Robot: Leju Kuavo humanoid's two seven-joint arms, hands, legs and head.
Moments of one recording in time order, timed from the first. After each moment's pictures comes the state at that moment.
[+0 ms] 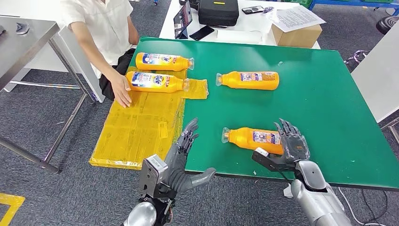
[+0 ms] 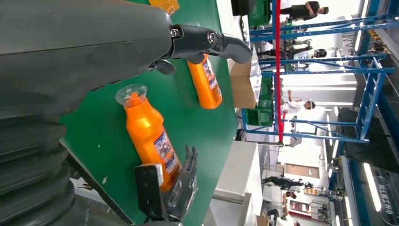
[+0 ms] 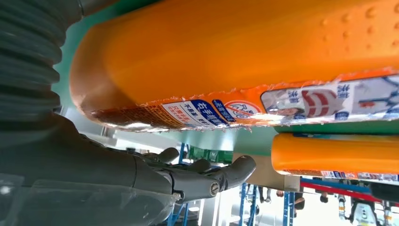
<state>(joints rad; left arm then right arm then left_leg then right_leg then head) -0.11 -0.17 -0.68 -1.44 0.27 0.29 -0.30 -0.36 -0.27 0.29 -0.80 1.15 -0.48 -0.18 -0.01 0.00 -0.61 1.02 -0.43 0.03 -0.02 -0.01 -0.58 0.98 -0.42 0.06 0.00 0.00</state>
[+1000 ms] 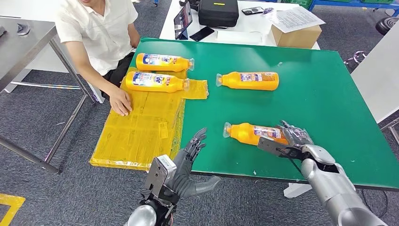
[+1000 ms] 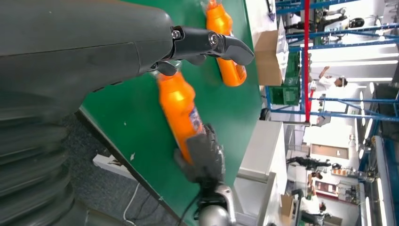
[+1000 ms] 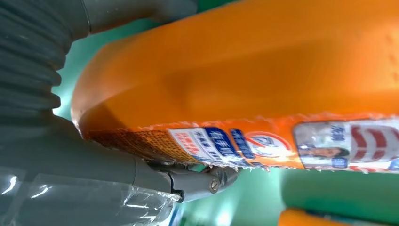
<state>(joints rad) -0.09 -0.16 -0.68 -1.44 0.27 0.20 -0.19 -0.51 -0.36 0.40 -0.78 0.87 0.06 -0.16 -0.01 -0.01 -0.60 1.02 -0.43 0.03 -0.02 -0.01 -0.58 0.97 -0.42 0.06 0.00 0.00</state>
